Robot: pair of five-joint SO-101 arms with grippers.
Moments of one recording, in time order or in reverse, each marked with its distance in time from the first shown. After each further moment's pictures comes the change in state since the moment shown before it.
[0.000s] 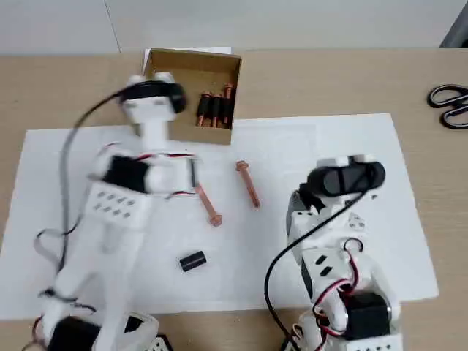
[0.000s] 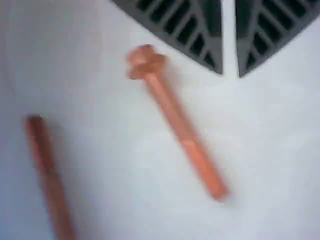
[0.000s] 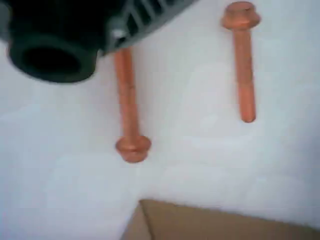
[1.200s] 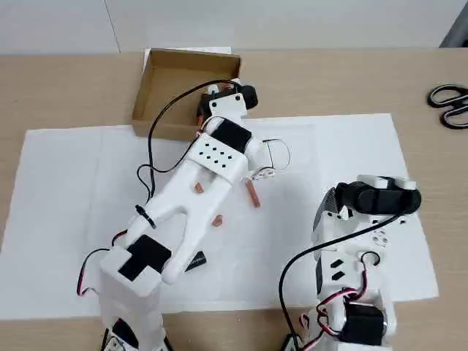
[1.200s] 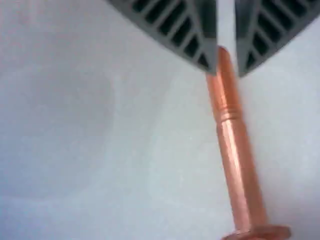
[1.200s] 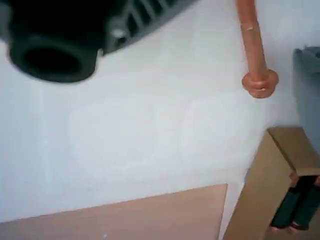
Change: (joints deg) left arm 12.6 40.1 -31.3 -0.4 24.9; right arm 14.2 -14.9 15.6 -8.1 0.0
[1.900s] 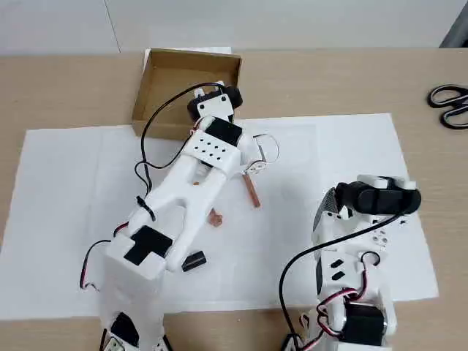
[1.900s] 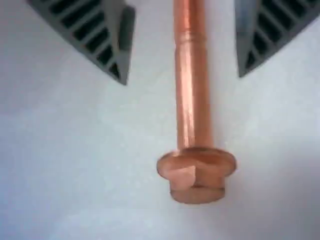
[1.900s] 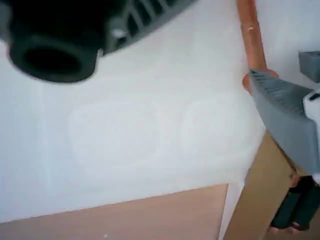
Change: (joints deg) left arm -3.6 5.6 -0.5 -4.1 2.5; right arm 0.0 0.0 0.0 0.0 0.0
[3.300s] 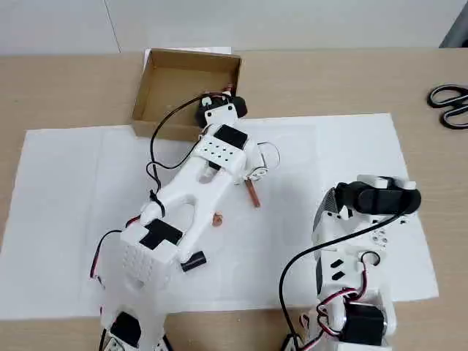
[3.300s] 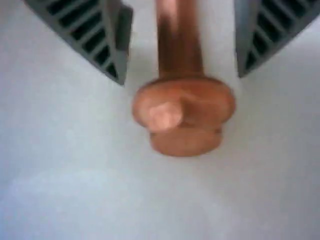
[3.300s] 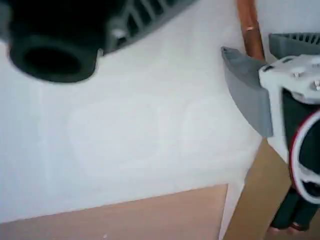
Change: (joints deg) left arm 0.2 10.7 -2.8 -3.8 -1.1; right arm 0.0 0.0 0.0 0.0 0.0
